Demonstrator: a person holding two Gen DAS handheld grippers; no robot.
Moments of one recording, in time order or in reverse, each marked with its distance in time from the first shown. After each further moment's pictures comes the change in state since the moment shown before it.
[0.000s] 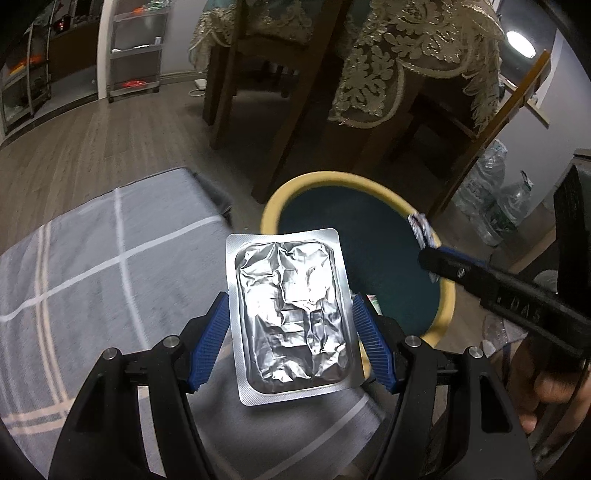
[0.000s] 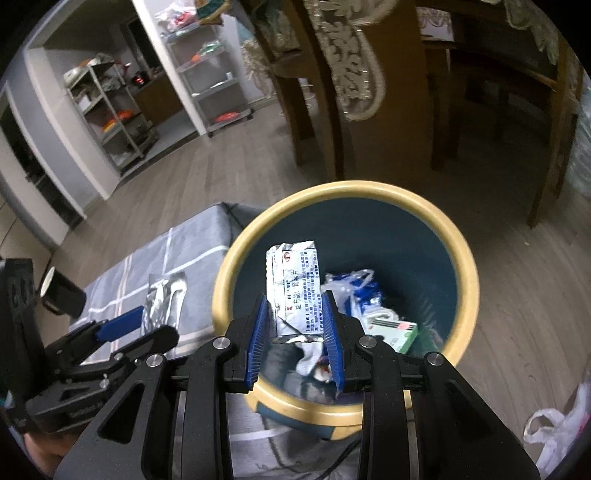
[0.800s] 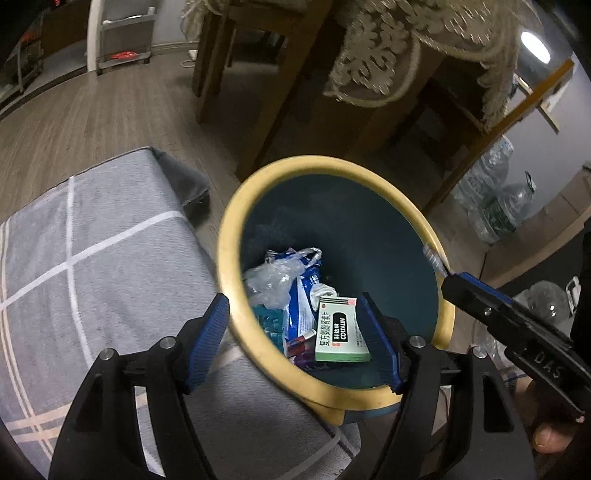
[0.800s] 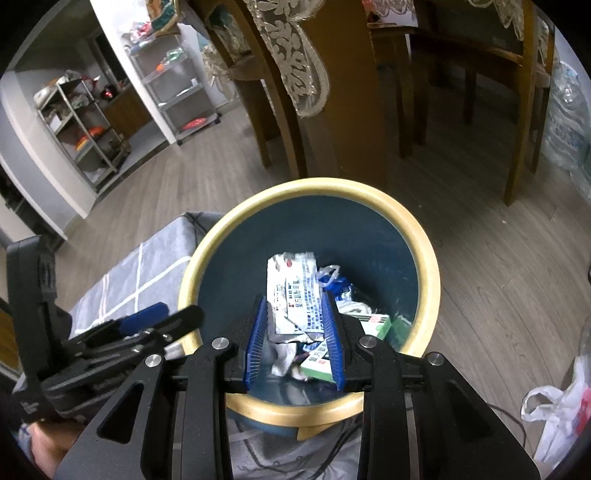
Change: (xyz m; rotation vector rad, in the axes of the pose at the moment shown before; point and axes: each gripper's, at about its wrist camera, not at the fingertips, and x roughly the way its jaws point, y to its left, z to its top) left arm 0.054 -0.009 0.028 -0.066 0.103 -0.032; right arm 0.000 -0.027 0.004 0.088 0.014 -0.071
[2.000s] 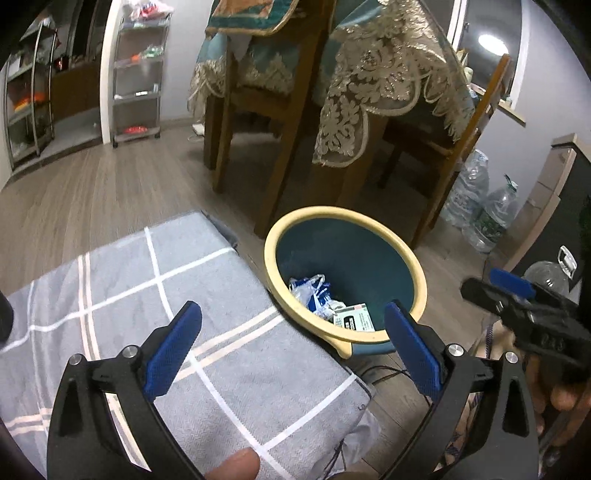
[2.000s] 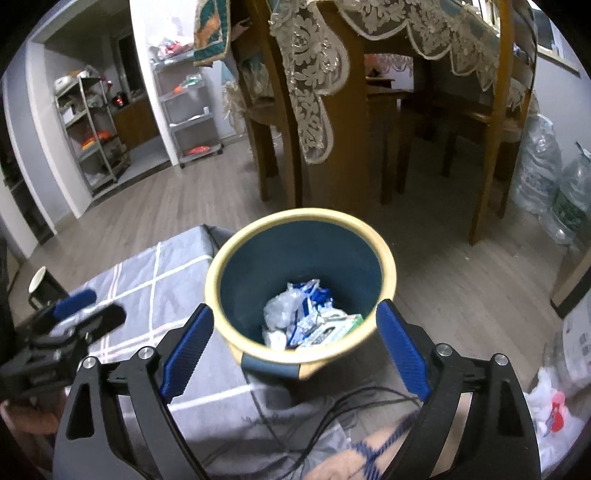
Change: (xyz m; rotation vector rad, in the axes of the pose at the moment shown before) left arm -0.137 0.000 -0.066 0.155 -0.268 0.061; right arm -0.101 0.031 -0.058 -0.108 -0.186 -0.096
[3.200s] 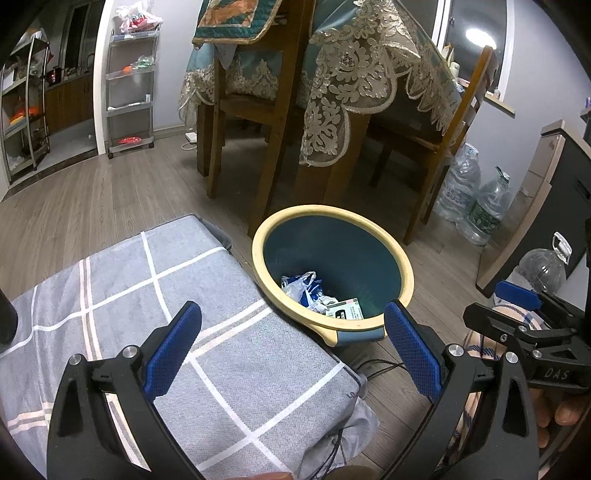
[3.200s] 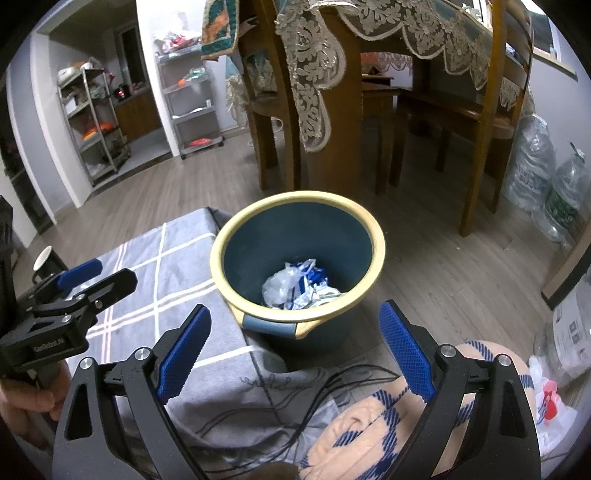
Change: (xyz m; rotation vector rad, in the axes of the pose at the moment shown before) left arm -0.016 -0.014 -0.013 0.040 -0.008 -0.017; right arm -0.028 0.004 -0.028 -0.018 0.018 -0.012
